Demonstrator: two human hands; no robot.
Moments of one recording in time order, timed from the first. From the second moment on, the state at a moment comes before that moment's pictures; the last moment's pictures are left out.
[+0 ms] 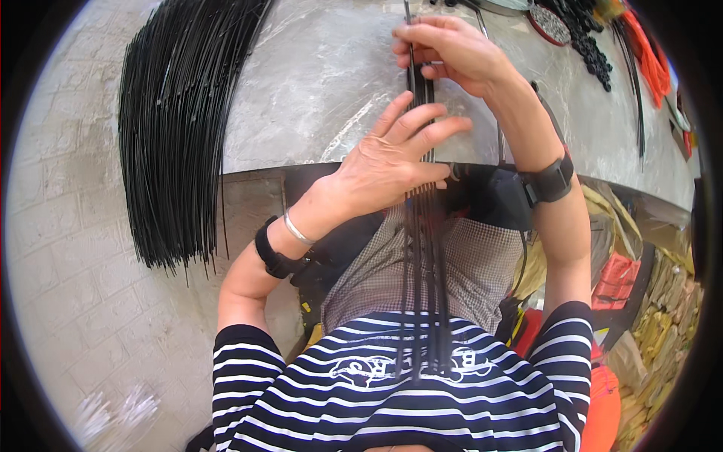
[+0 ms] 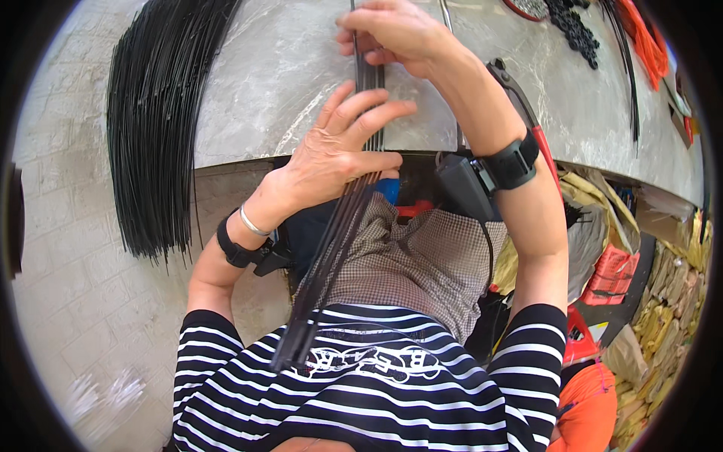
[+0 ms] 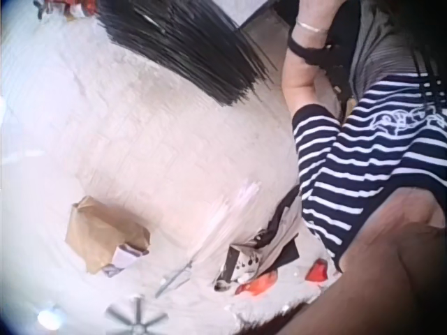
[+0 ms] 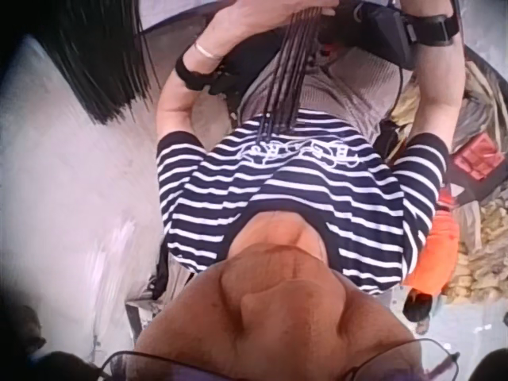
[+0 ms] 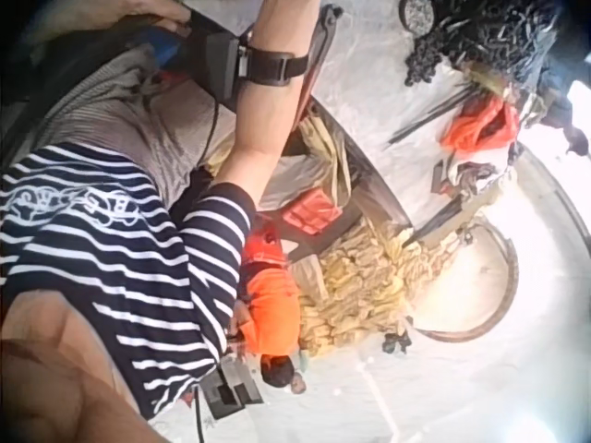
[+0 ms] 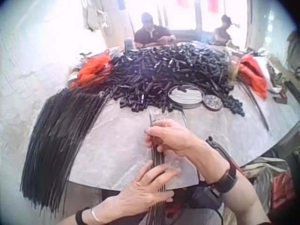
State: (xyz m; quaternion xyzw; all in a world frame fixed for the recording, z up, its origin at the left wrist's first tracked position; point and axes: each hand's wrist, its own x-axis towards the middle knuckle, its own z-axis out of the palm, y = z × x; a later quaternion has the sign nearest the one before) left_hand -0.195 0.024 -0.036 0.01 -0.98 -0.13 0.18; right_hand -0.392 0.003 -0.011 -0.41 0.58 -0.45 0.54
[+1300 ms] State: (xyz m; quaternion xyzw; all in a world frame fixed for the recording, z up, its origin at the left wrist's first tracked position) left_hand -0.195 0.027 -0.032 0.02 -0.96 -0.14 0.25; right_hand -0.390 0.006 -0.009 -0.54 0.65 -0.42 0.32
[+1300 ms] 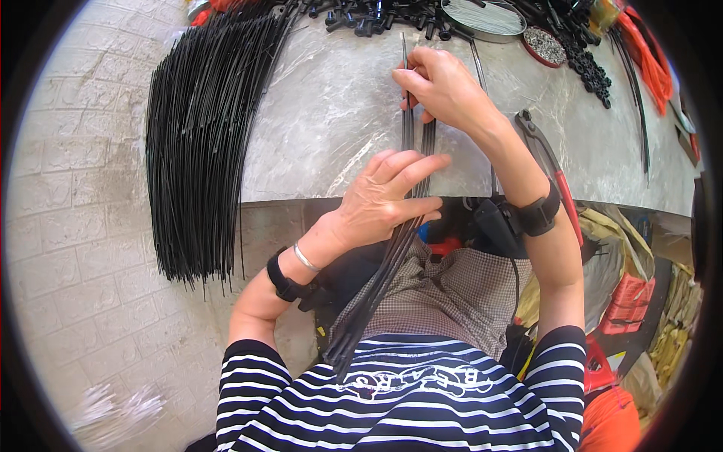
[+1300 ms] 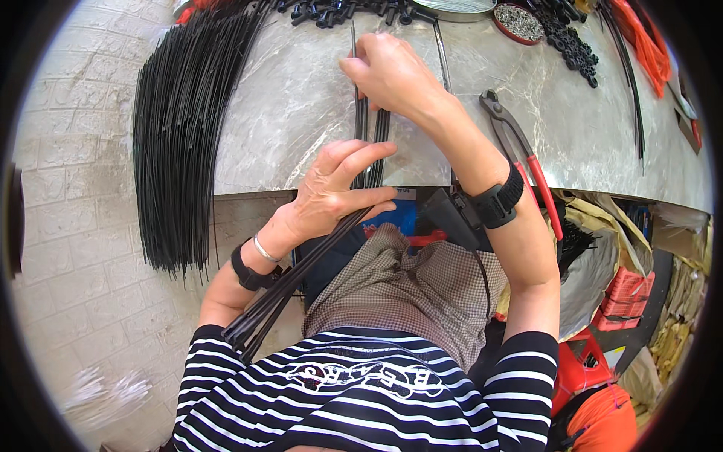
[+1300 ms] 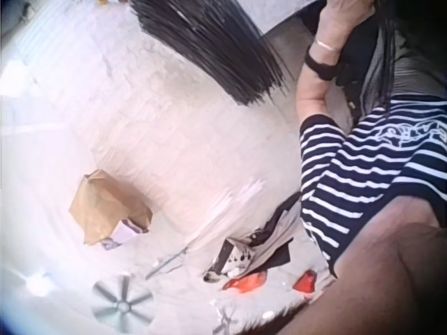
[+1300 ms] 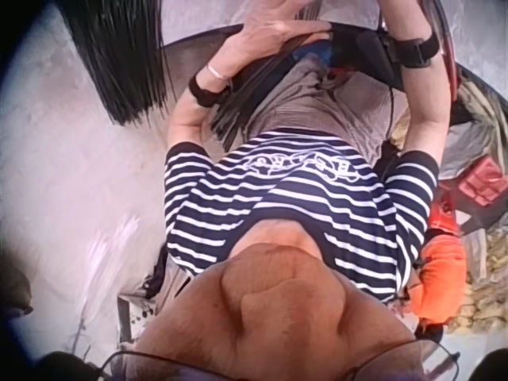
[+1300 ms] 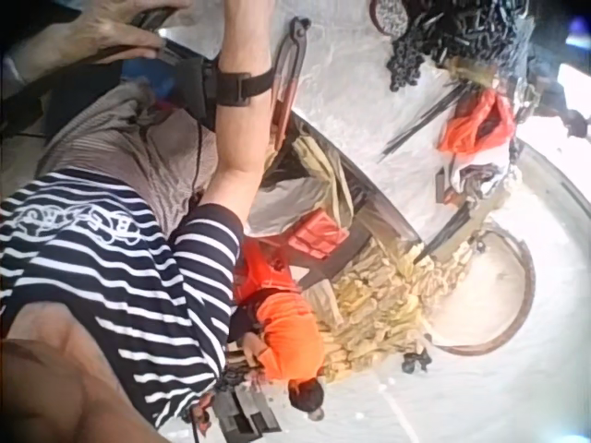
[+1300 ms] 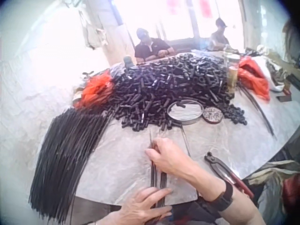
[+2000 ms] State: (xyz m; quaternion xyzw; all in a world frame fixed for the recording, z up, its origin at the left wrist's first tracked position) left_hand -0.194 0.027 -0.031 0.03 -0.96 -0.14 0.24; right_hand -0.396 0.015 -0.012 -0.58 0.70 -0.37 0.20
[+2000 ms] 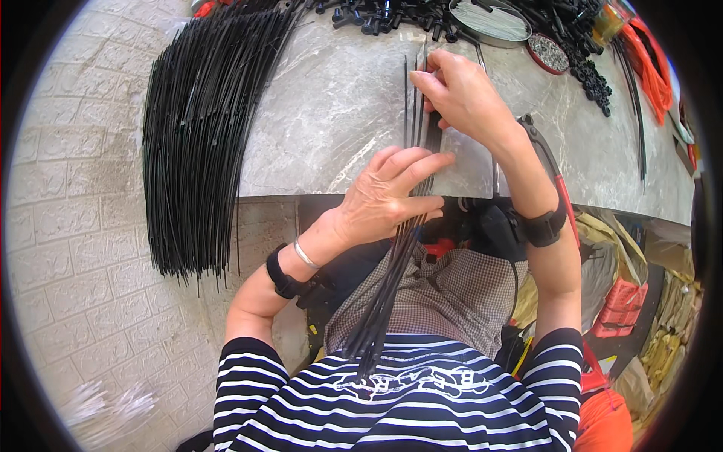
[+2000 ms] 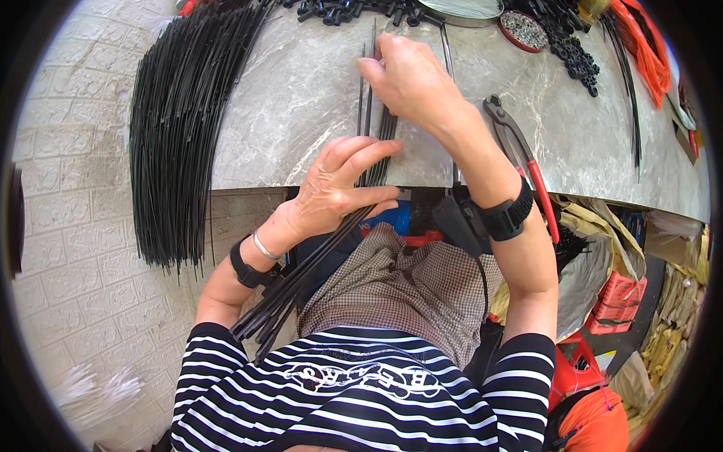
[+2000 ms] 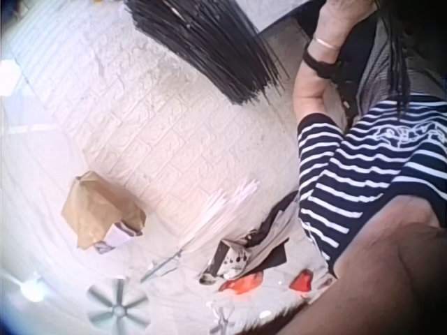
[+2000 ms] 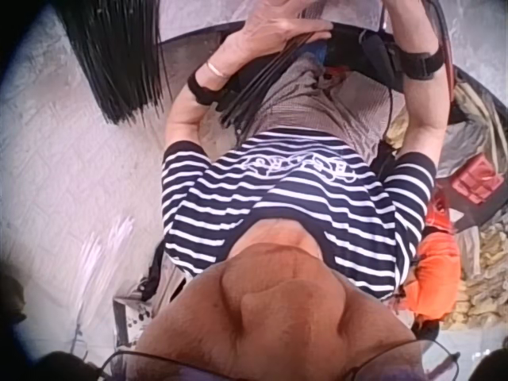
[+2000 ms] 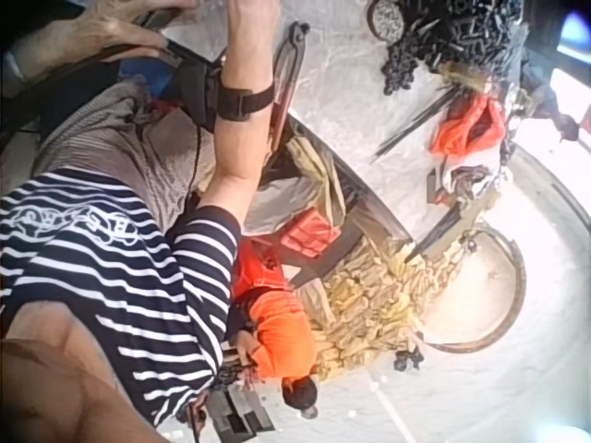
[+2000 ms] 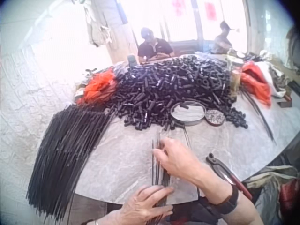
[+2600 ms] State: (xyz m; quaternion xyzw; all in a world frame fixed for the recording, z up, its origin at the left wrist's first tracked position) left_hand -0.197 0.019 -0.018 0.00 -0.97 -0.19 0.11; right_hand -0.407 0.039 -0.005 -0.58 0.72 -0.38 0.09
